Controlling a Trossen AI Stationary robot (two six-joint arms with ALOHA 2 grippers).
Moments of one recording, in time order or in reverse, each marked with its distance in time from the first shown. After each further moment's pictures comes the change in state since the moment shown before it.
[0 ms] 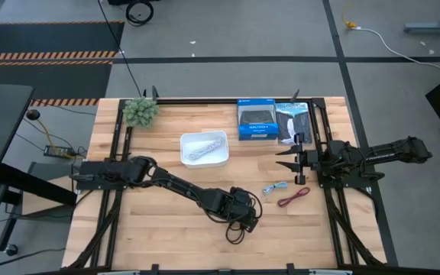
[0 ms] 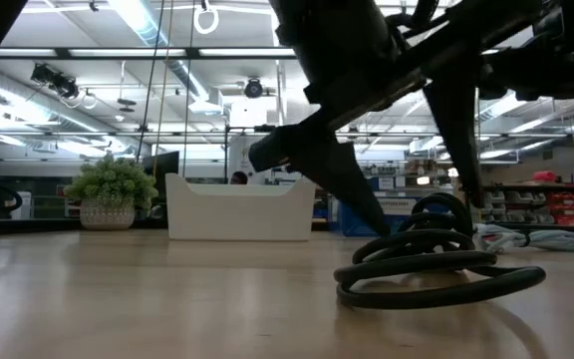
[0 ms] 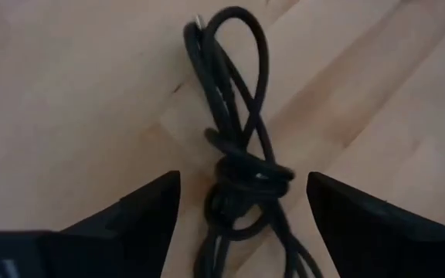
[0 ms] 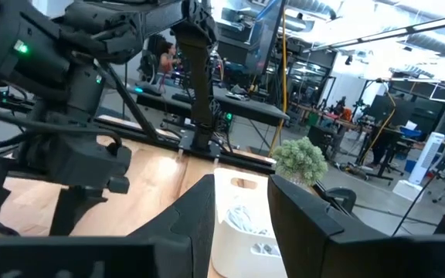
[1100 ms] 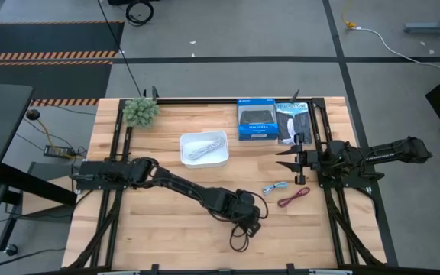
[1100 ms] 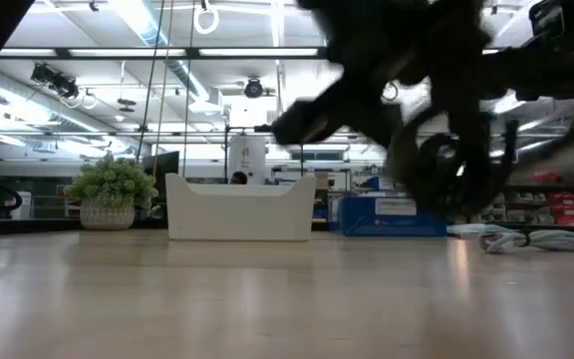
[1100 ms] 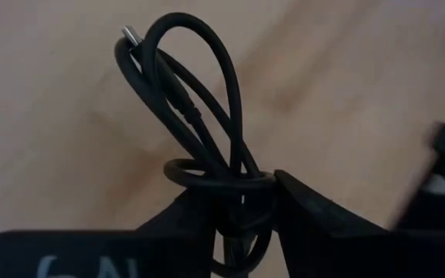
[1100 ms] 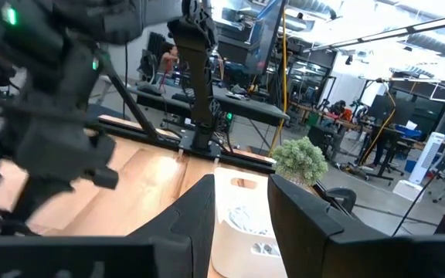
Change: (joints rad) left arm 0.003 0.036 0.146 -0.084 0.133 0.096; right arm 0.000 0.000 0.000 0.000 -0.001 0.000
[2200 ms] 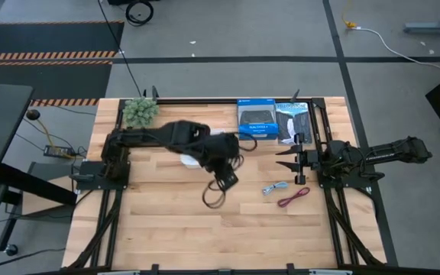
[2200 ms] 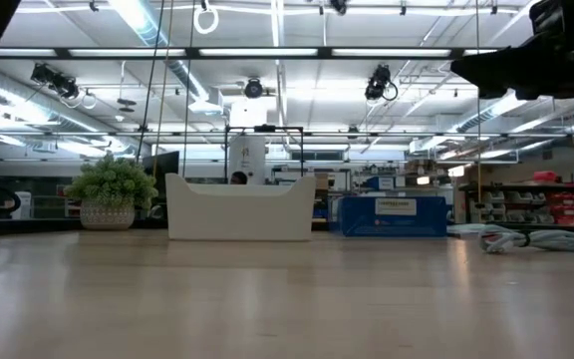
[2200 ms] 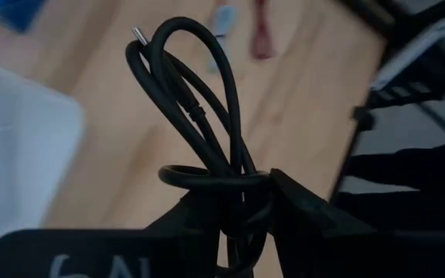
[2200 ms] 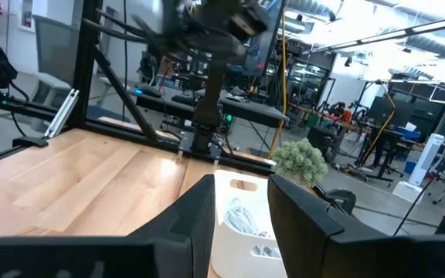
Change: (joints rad) left arm 0.237 -0.365 0.268 -0.588 0.114 0.468; right arm 0.000 0.000 0.000 0.006 0.000 0.000
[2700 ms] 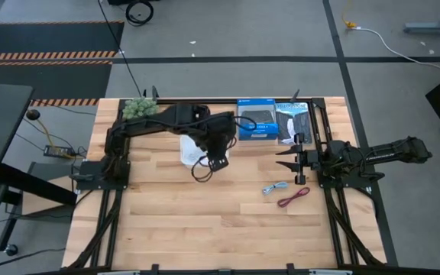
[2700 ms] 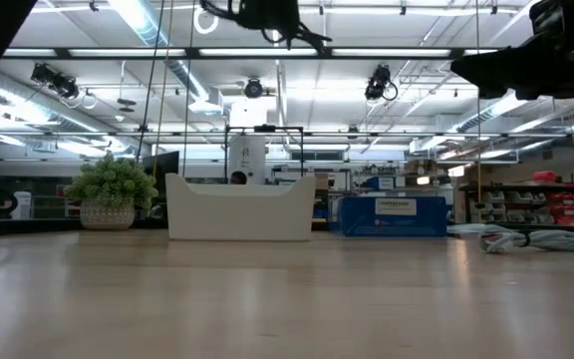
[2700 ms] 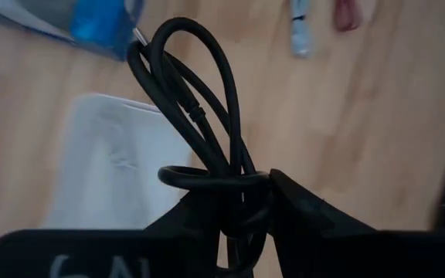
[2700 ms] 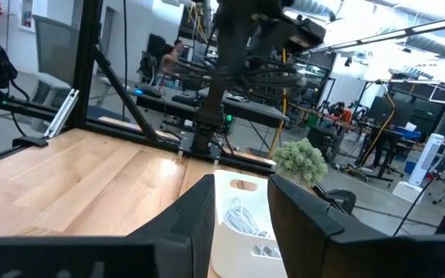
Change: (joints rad) left arm 0.144 0.007 -0.002 -0.131 -0.059 0.361; right arm 0.000 0.000 0.000 0.000 0.000 0.000
